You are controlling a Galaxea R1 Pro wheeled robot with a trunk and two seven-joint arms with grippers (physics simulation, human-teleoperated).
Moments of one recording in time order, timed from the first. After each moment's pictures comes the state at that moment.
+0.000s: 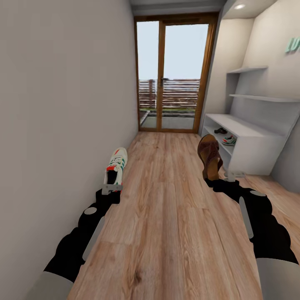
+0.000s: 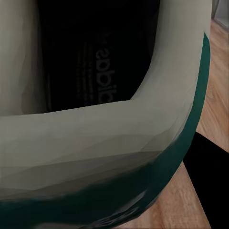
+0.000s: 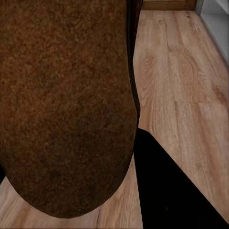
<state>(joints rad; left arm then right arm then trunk) -0.53 0.00 -0.20 -1.27 0.11 0.40 0.14 -0.61 -0.12 -0.20 -1.39 0.06 0.67 0.31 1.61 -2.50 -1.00</state>
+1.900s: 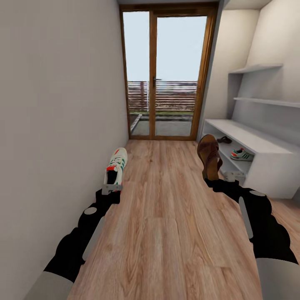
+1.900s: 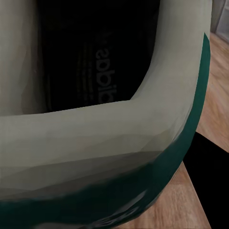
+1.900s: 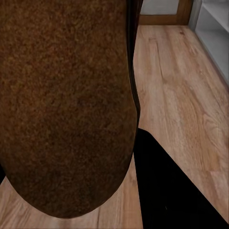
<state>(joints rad) -0.53 0.00 -0.20 -1.27 0.11 0.40 0.14 -0.61 -0.12 -0.19 -1.39 0.06 0.67 0.31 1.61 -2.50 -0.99</state>
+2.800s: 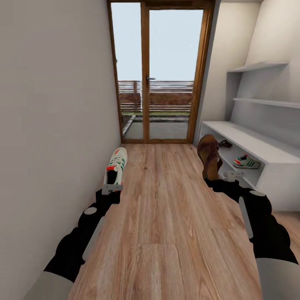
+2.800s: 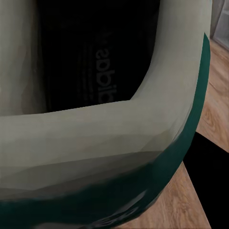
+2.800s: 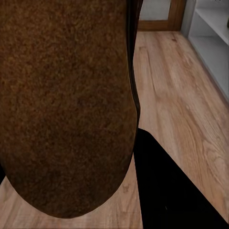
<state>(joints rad) -0.53 0.00 -0.20 -1.27 0.11 0.40 0.14 -0.61 -0.12 -0.19 -1.39 0.06 0.67 0.31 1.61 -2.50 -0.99</state>
